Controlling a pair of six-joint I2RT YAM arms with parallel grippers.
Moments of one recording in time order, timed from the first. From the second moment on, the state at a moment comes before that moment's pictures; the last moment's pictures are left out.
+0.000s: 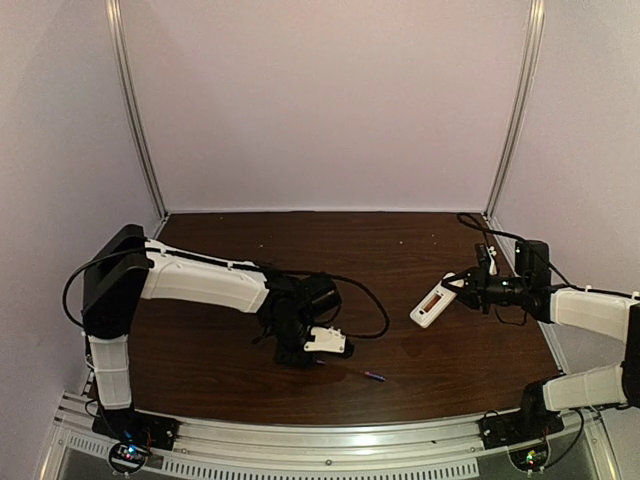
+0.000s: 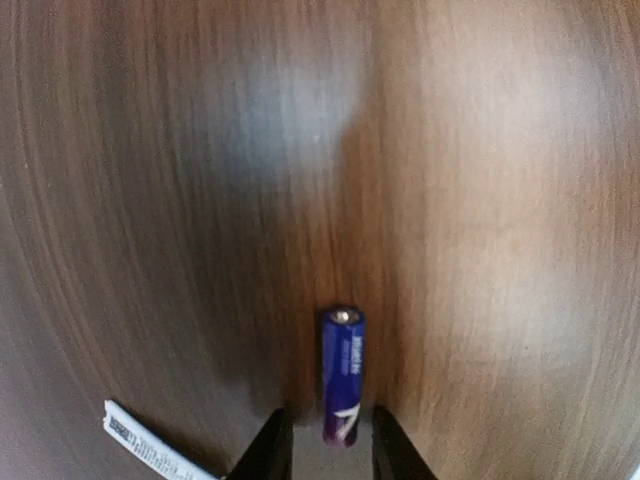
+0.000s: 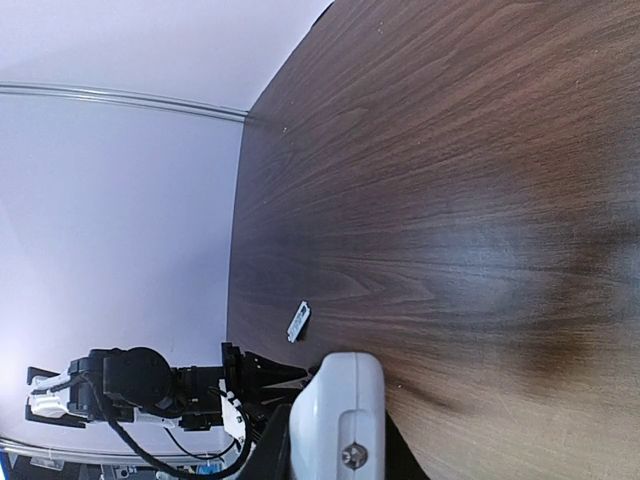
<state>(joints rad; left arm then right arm) -1.09 1.99 1.35 -0.74 0.01 0.60 0.07 1.16 0.47 0.12 -0.85 0.82</state>
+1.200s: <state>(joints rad) -1.10 1.39 0.76 -0.13 0.11 -0.59 0.13 1.17 0.49 0.13 -0.80 0.81</state>
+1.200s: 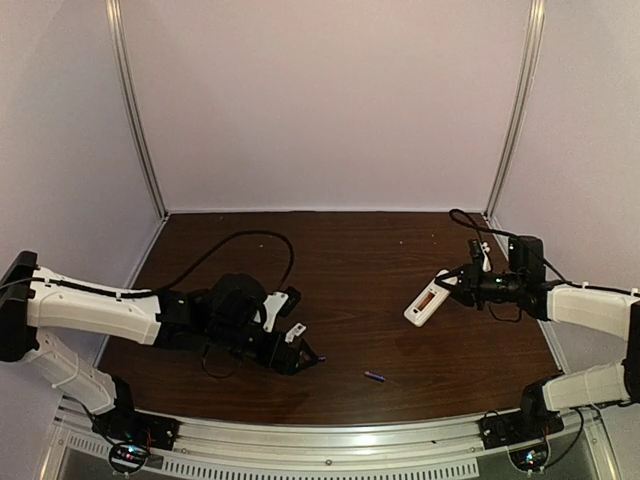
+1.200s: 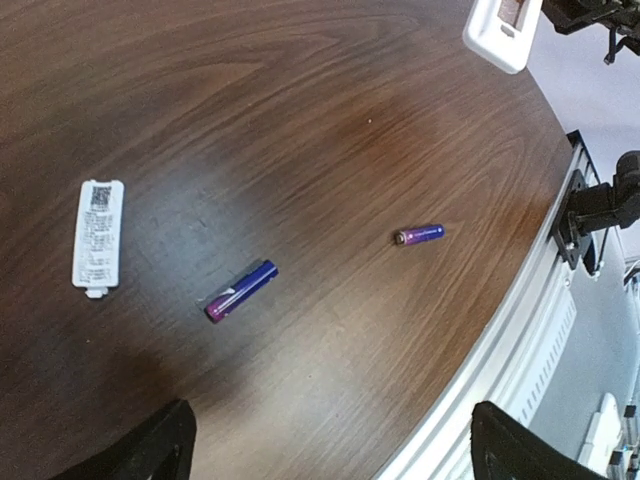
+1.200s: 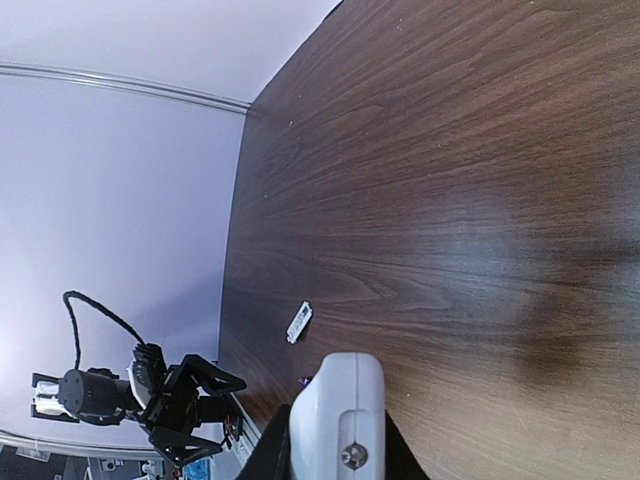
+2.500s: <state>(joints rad) -1.17 1.73 0.89 -0.15 0.10 -0.76 0.16 1.19 0.53 0.13 -0.77 0.80</state>
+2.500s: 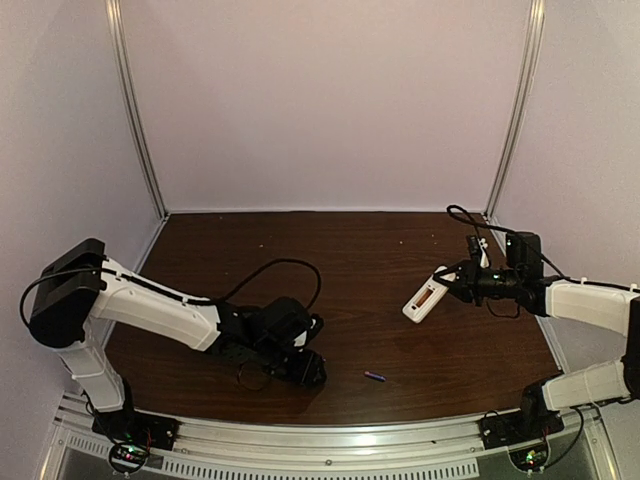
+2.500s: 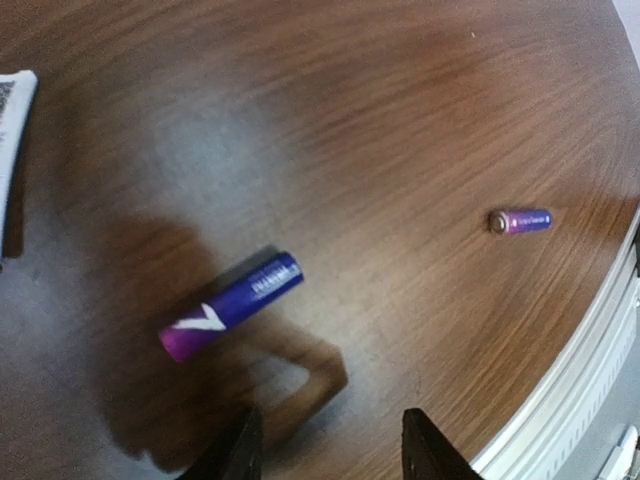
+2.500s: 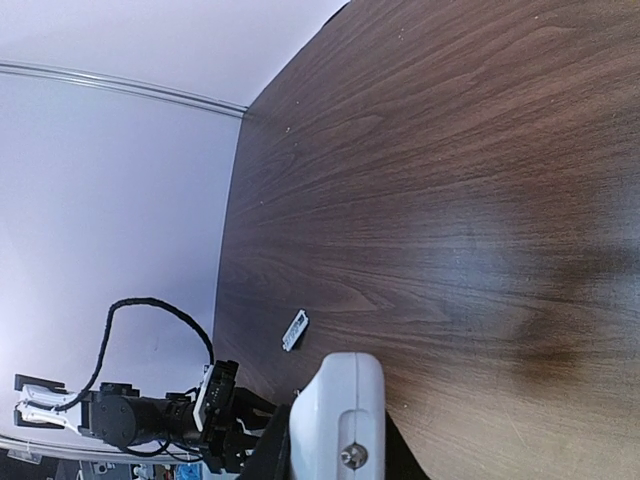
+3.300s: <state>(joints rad) -1.05 1.83 1.00 -0.13 0.07 -0.65 0.16 1.22 0.54 0.11 -0.77 0.77</state>
